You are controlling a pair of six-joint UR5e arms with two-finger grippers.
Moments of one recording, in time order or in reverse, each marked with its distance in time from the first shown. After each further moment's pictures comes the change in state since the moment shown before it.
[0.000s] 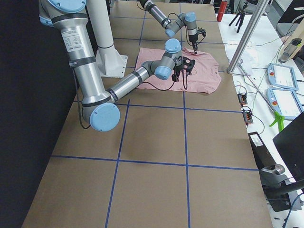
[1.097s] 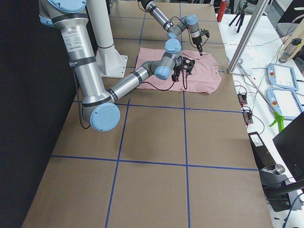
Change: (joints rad) left arm 0.011 -0.038 0.065 -0.104 0.101 -0.038; right arm -0.009 0.001 -0.001 0.000 -0.004 0.000
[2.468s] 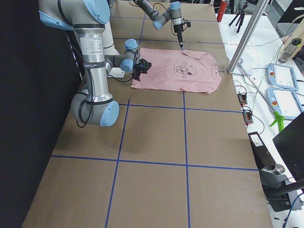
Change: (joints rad) left arm 0.036 0.368 -0.555 0.000 -0.213 -0.073; right arm -0.737 -0.094 0.261 -0.379 -0.593 0.541
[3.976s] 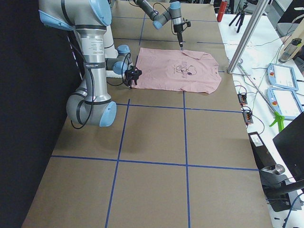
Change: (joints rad) left arm 0.000 -0.003 0.000 -0.001 0.000 -0.021; right arm -0.048 -0.038 -0.043 -0.035 -0.008 0.117
